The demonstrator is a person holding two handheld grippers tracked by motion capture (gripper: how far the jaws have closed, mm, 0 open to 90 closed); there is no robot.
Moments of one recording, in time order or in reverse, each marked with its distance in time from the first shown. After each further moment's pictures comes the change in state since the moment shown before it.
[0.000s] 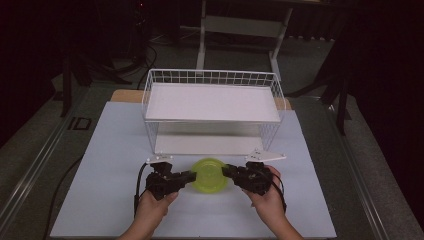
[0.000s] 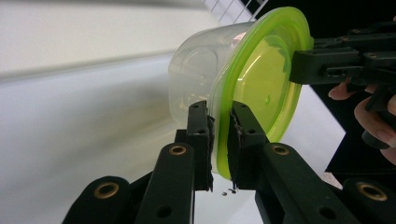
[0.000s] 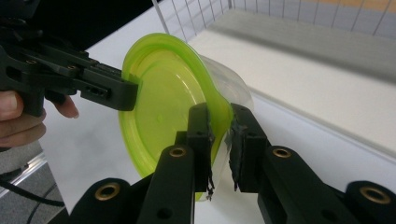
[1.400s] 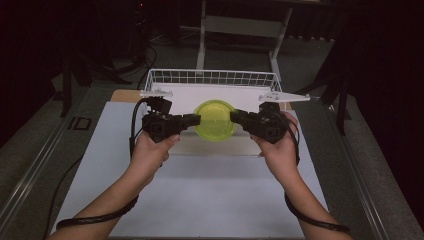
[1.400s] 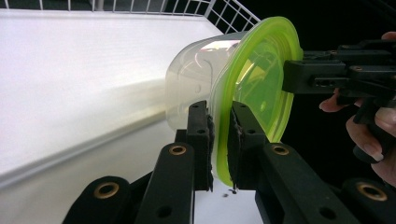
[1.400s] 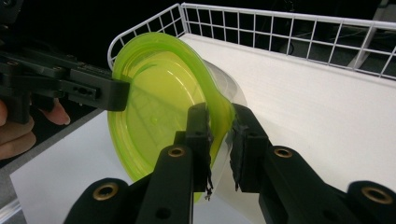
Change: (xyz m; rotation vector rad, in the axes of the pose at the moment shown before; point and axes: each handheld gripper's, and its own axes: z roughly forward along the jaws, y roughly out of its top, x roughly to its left) left arm -0.026 0.146 -0.038 -0.099 0.000 0.091; right arm -0.008 0.137 -0.042 -0.130 -0.078 -0.034
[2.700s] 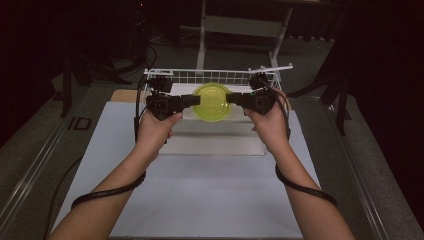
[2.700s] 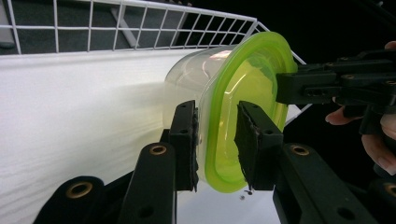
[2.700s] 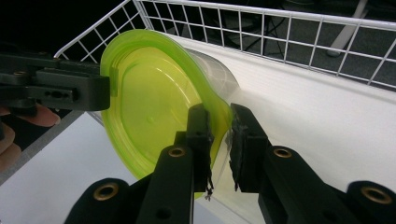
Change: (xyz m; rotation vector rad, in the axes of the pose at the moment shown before) left arm 0.033 0.032 0.026 -0.041 0.060 -0.059; right arm -0.037 0.043 0.048 0.136 -0.040 0.096
